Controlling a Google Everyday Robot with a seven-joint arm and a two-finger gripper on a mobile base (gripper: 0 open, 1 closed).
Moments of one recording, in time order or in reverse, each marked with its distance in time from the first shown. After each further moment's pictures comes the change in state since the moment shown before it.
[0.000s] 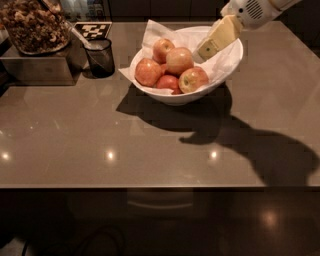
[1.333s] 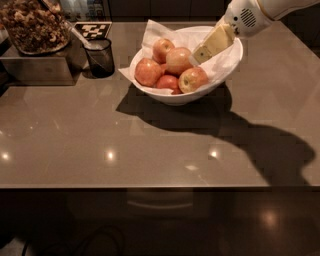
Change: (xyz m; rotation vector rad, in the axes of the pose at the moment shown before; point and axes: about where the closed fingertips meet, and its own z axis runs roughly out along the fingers) arm 0.012 -0.007 0.021 -0.008 0.013 0.070
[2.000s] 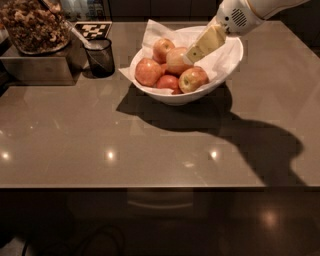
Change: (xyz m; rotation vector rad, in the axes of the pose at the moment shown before) arm -0.010 0.001 0.014 -0.023 0.004 -0.024
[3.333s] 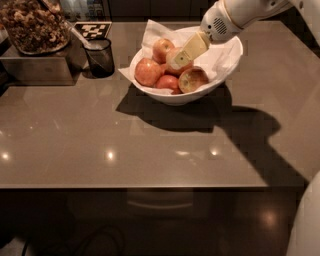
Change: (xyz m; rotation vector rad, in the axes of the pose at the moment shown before) arm -0.006 -0.010 0.053 -0.075 0.001 0.044
